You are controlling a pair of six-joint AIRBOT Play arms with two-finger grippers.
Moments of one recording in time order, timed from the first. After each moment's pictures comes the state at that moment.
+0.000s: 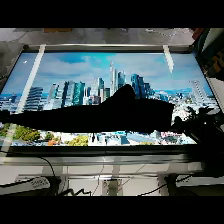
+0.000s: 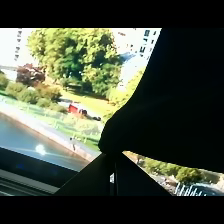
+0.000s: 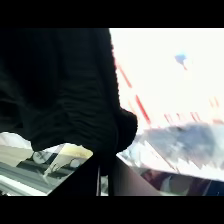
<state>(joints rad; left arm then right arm) 0.66 -1.42 1.28 1.64 -1.08 -1.11 -0.56 -1.53 0.91 -0.97 1.34 1.24</state>
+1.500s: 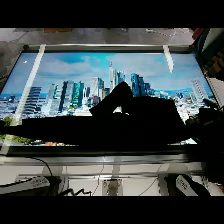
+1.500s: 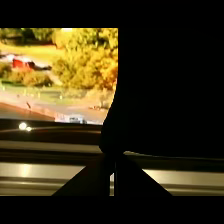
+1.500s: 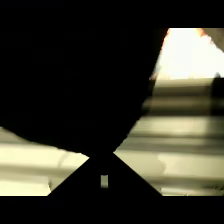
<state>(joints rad) 0.78 -1.41 1.29 1.57 -1.36 -0.80 -0.54 -1.02 0.92 -1.37 1.62 1.17</state>
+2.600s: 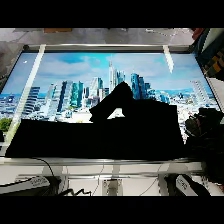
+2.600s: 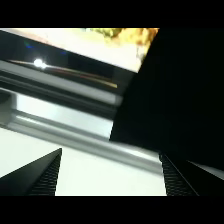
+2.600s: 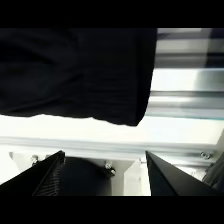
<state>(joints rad) 0.80 -1.42 1.23 1.78 -1.31 -1.04 -0.54 -1.02 0.79 -1.52 1.60 1.13</state>
